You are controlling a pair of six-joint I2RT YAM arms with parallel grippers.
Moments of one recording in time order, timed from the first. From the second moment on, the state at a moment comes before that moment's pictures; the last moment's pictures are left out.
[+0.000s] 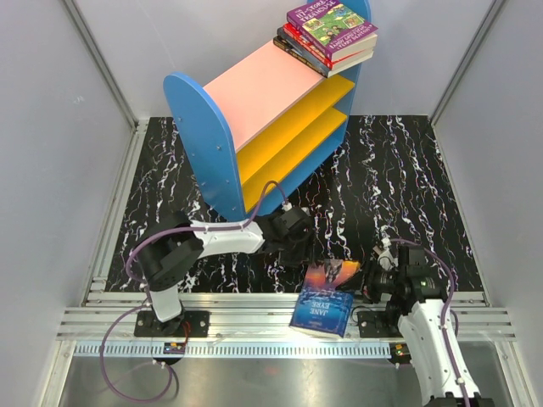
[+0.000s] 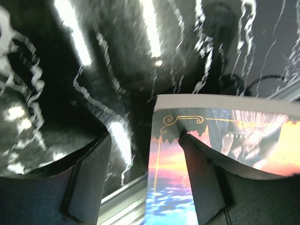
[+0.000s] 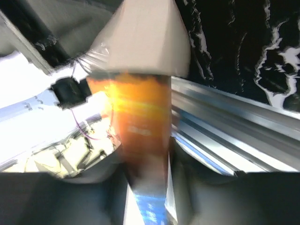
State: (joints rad) left arm -1.02 1.79 1.05 -0.27 0.15 -0.93; right arm -0.02 0.41 0.23 -0.91 -0.92 0.64
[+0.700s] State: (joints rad) left arm -1.14 1.49 1.05 -0.55 0.02 -0.89; right arm 0.03 0.81 0.87 -0.97 -0.66 0.61
